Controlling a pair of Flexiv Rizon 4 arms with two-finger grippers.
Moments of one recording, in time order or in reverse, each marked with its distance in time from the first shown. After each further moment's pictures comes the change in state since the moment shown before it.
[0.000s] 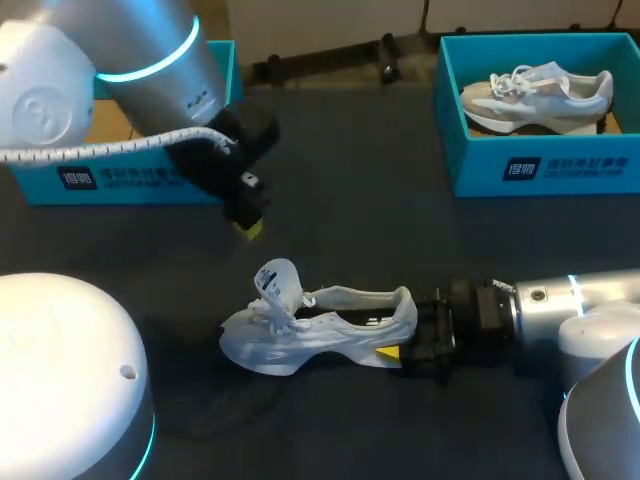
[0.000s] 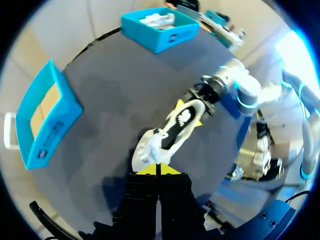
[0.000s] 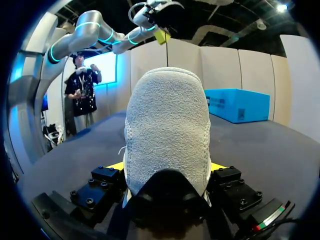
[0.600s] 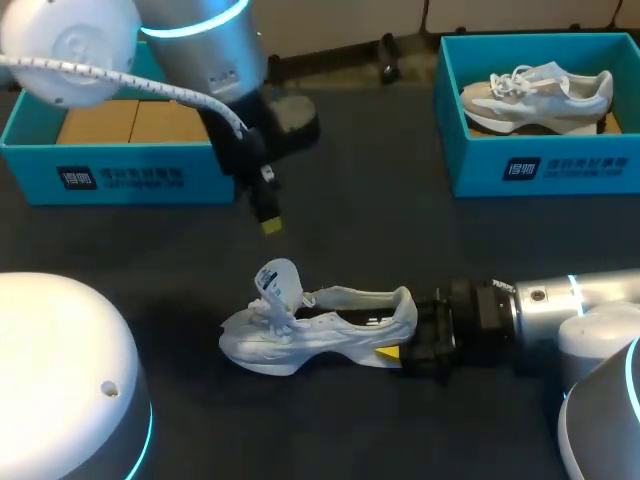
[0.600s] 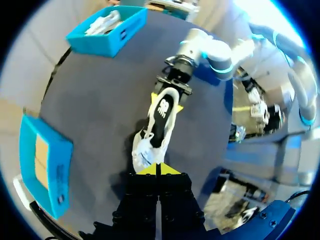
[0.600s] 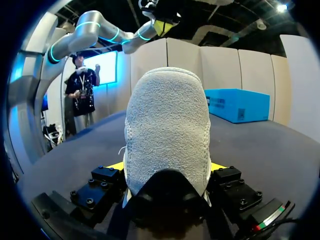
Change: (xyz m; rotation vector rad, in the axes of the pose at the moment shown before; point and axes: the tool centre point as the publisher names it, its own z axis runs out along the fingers) left arm 0.015 -0.017 0.001 -0.116 0.061 0.420; right arm 0.000 0.000 0.000 0.000 0.000 0.000
